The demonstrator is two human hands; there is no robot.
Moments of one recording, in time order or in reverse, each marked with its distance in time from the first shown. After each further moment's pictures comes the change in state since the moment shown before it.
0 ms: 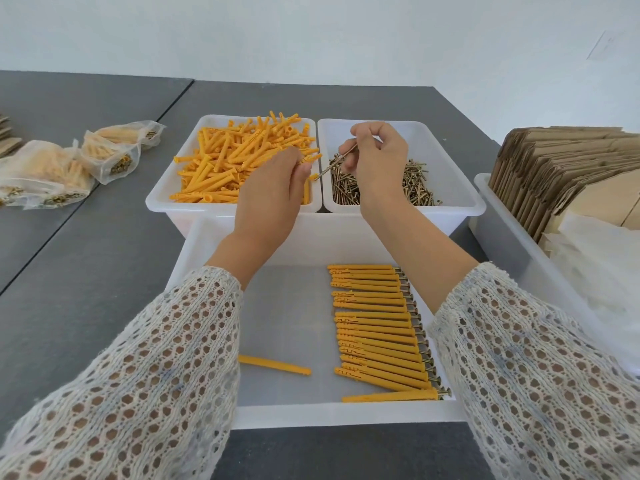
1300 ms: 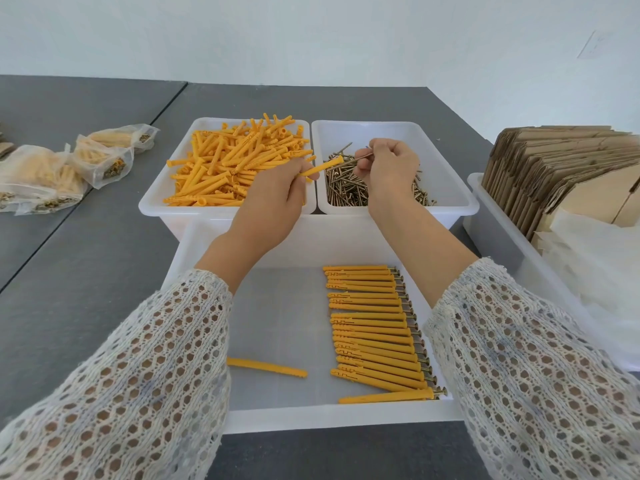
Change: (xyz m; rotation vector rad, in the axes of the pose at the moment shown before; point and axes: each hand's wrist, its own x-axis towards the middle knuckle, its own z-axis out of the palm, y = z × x) left_hand 0.003 0.001 -0.002 -0.183 -0.195 0.013; right_hand 0.019 0.008 -0.019 0.104 0.198 0.184
